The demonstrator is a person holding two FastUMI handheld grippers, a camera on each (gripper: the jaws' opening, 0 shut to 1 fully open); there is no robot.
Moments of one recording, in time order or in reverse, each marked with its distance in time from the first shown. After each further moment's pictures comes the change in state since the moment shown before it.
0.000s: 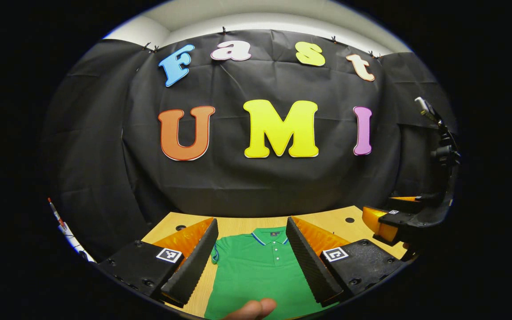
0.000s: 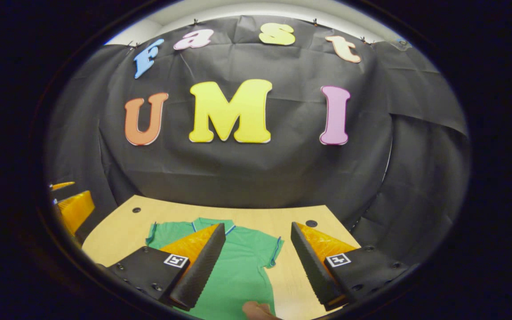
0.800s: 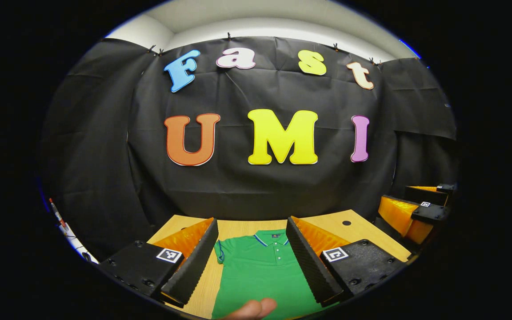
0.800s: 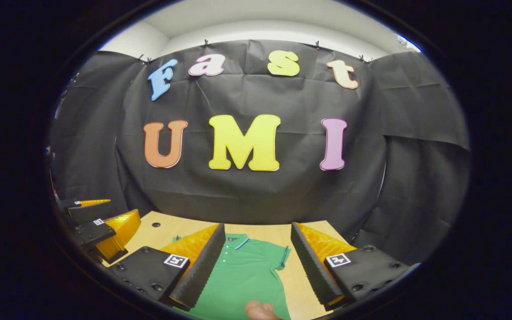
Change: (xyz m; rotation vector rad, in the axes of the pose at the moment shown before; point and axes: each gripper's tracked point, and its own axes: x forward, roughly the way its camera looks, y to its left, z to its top) left arm -0.038 0.017 0.023 -0.019 -0.035 -0.027; right arm -0.131 0.047 0.048 0.006 -0.155 0.040
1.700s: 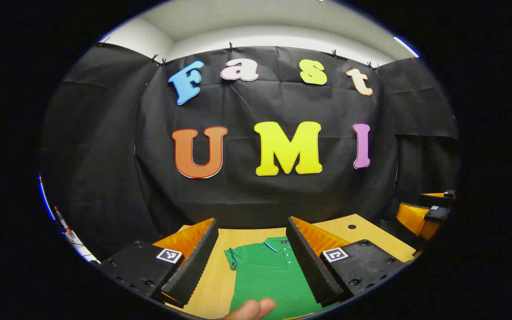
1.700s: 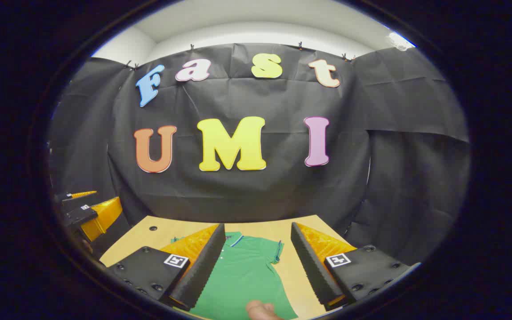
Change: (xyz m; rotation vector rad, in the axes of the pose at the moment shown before) left arm -0.027 0.027 0.018 0.020 -0.048 0.018; right arm -0.042 -0.005 0.000 0.062 -0.013 -0.067
